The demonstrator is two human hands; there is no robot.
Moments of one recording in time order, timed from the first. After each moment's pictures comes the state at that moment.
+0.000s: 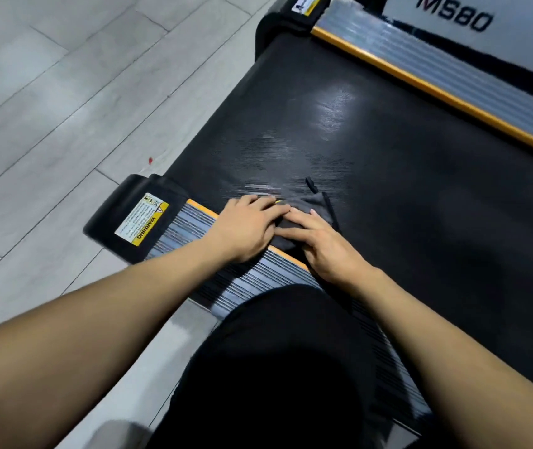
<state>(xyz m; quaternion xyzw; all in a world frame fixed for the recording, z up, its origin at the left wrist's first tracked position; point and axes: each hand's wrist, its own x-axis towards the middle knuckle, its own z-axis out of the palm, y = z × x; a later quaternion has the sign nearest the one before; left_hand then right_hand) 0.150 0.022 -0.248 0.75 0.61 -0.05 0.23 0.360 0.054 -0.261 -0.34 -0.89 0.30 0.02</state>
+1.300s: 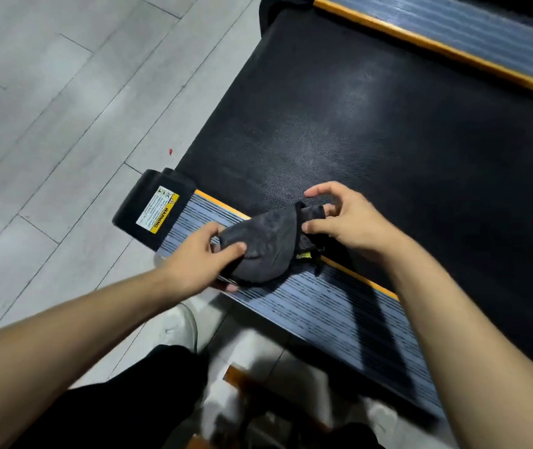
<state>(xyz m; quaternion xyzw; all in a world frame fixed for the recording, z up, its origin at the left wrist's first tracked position) 0.150 -0.074 -0.143 0.28 0.73 0.23 0.58 0.376 0.057 -0.173 -0.53 -0.55 0.64 0.09</state>
